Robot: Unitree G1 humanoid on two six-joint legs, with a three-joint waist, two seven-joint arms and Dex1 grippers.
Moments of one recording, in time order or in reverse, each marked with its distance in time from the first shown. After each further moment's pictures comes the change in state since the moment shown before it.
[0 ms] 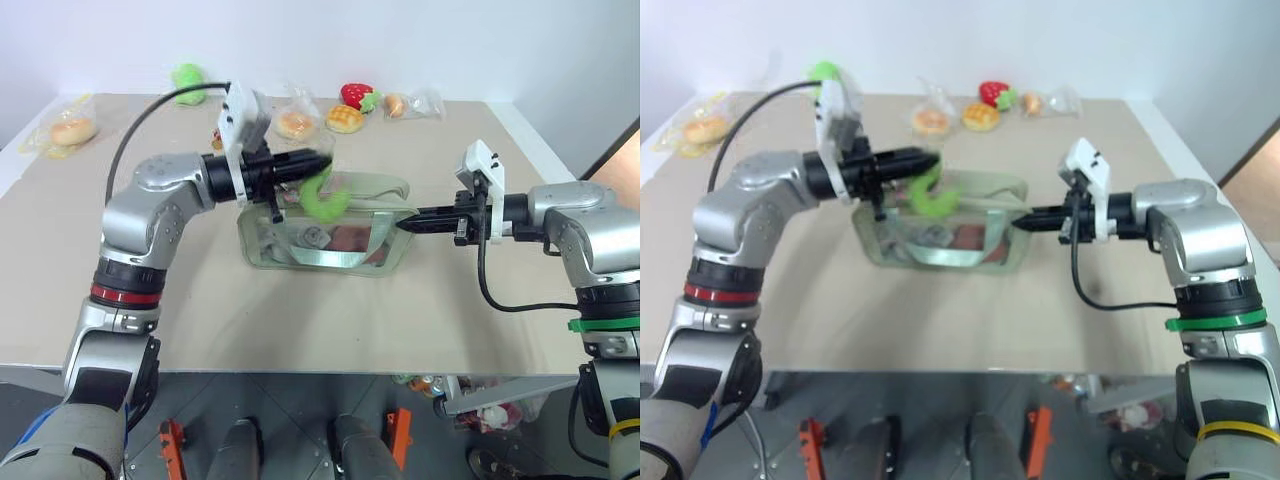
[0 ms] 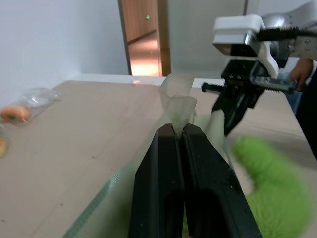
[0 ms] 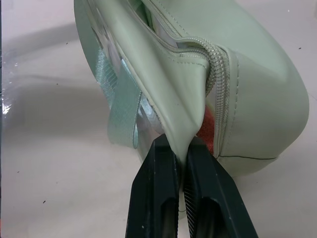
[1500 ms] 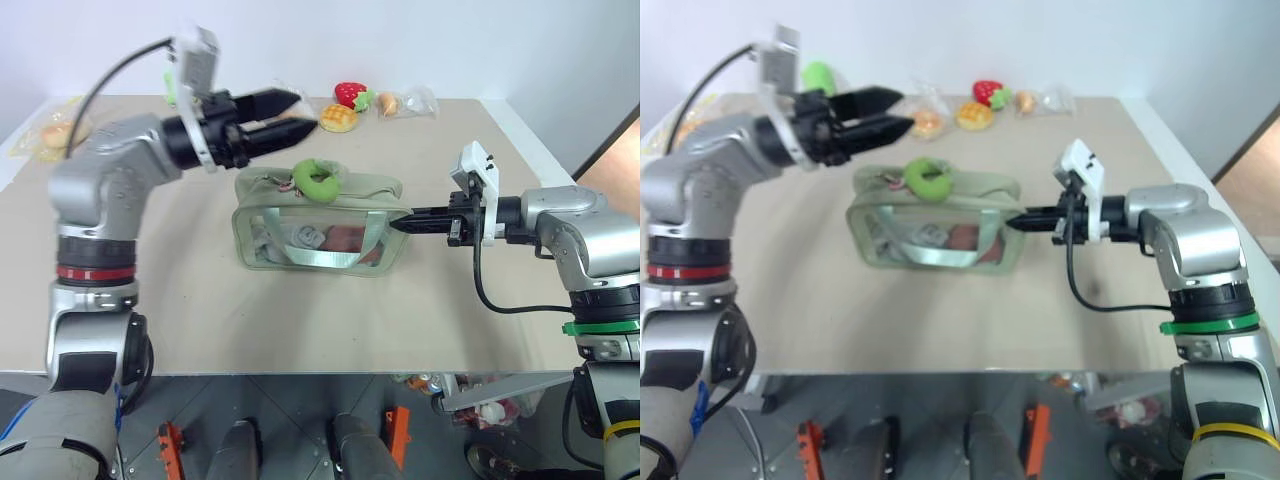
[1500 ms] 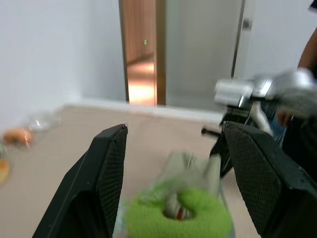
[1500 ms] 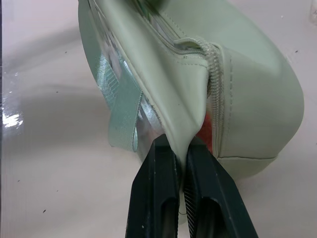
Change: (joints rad) left arm -0.105 0.081 0.199 0.000 -0.160 0.182 -0.018; right arm 0.018 0.025 -0.009 -0.025 0.035 0.010 -0.037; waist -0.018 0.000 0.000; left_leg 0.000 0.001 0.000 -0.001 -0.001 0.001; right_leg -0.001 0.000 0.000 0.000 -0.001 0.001
